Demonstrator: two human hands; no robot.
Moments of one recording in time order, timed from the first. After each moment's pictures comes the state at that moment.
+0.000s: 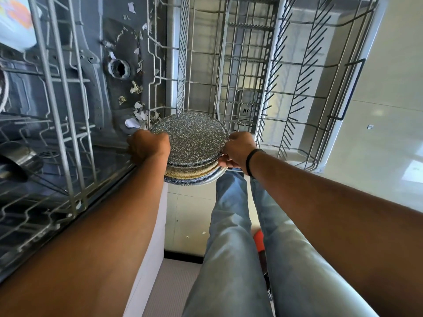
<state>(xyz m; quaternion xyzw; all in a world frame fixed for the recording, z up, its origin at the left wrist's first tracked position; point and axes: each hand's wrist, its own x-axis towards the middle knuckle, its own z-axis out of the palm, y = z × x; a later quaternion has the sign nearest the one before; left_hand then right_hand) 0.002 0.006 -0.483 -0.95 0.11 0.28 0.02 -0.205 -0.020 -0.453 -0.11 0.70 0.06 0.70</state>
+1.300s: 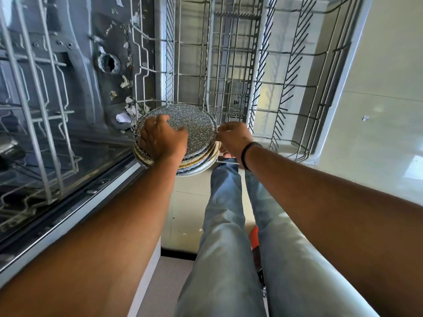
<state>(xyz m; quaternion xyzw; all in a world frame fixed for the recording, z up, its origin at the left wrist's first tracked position) -0.070 0.017 -0.459 -0.89 0.36 0.27 0.07 -0.231 -0.003 -0.466 -0.26 0.70 0.02 0.66</state>
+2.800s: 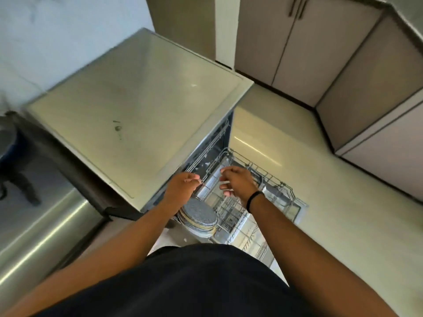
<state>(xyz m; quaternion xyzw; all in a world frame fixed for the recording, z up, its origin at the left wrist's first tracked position) -0.074 0.044 -0.044 -0.82 0.22 0.40 -0.35 -0.222 -0.065 -0.029 -0.44 0.54 -0.11 0.71</state>
